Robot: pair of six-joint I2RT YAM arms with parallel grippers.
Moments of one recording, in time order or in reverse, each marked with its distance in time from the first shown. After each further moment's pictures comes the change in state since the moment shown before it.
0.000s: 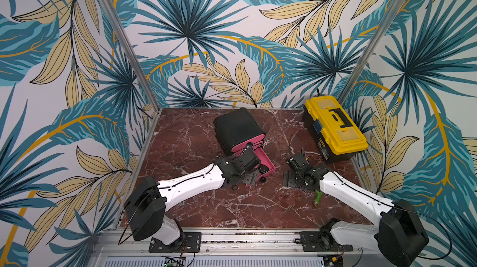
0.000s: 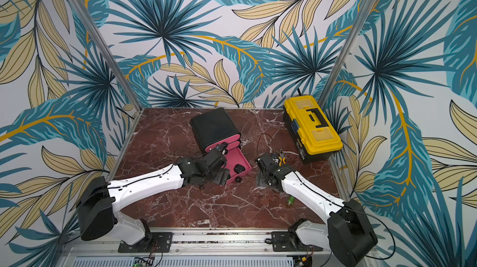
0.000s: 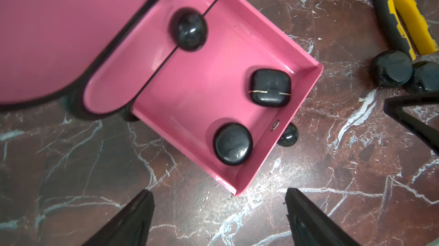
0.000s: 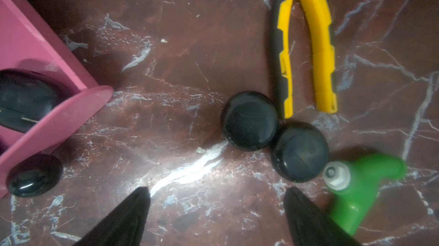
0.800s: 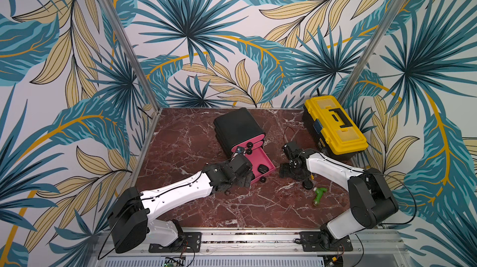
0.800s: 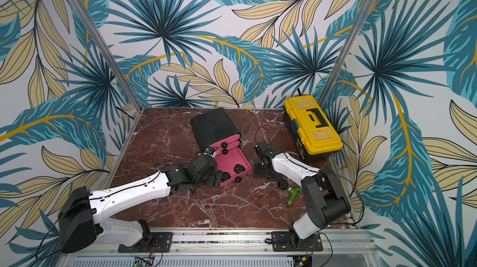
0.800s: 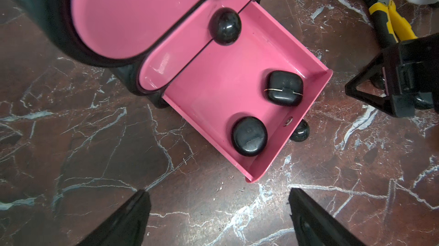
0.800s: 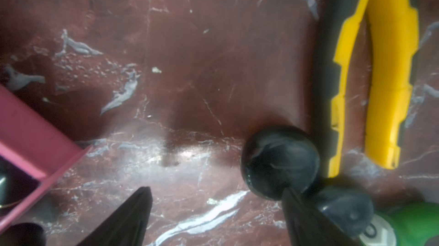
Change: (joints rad) left arm 0.000 -0.126 -0.113 0.044 -0.056 -0.034; right arm -0.123 0.315 0.179 -0.010 -0.111 -0.072
